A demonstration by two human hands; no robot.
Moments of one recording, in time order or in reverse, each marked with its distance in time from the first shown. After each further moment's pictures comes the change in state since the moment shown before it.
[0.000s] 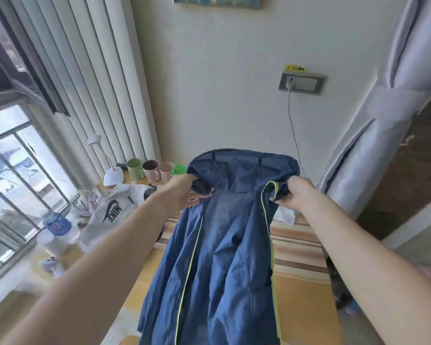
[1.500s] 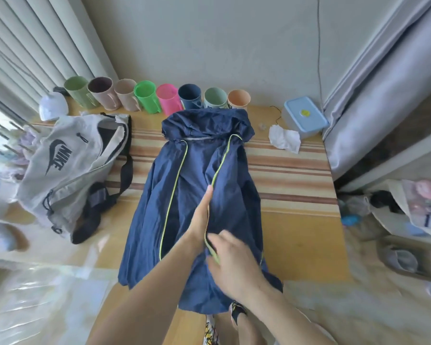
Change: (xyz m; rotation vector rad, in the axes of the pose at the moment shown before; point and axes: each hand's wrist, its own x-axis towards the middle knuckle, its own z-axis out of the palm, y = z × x) left_hand 0.105 -0.288 0.072 -0.384 -0.176 -0.420; right_hand -0.026 0.303 0.014 -1.168 -0.478 -0.571
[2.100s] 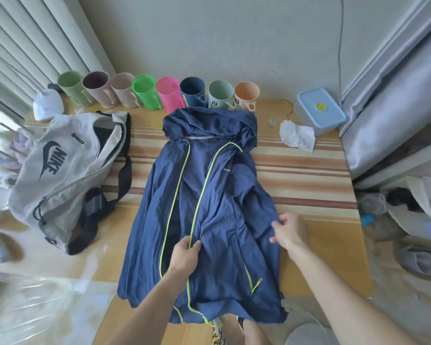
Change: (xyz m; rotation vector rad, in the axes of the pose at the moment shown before) left_hand 0.031 -0.050 -0.092 0.540 0.401 0.068; right_hand 0.094 0.163 -0.006 0.214 0.247 0.820
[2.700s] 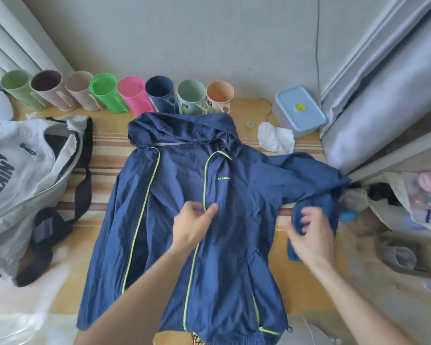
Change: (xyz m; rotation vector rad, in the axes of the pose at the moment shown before) left_hand 0.033 0.123 0.084 0.357 0.071 0.171; right_hand 0.041 0.047 -0.077 0.014 0.240 -0.206
